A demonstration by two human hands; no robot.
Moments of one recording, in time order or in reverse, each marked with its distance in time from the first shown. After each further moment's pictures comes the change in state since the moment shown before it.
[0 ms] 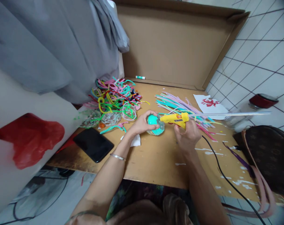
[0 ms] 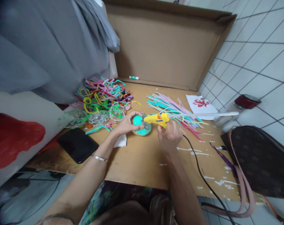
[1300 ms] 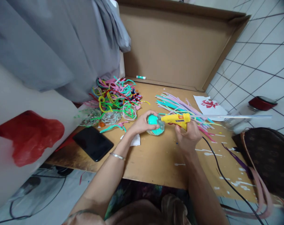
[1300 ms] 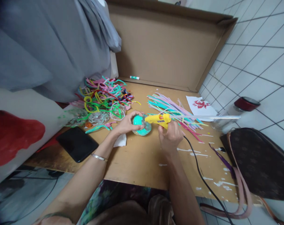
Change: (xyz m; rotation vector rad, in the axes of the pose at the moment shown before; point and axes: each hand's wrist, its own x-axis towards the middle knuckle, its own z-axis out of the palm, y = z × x) left_hand 0.000 0.001 0.000 0.006 -0.002 -0.002; right_hand 0.001 0.002 -0.002 0.034 -0.018 0.027
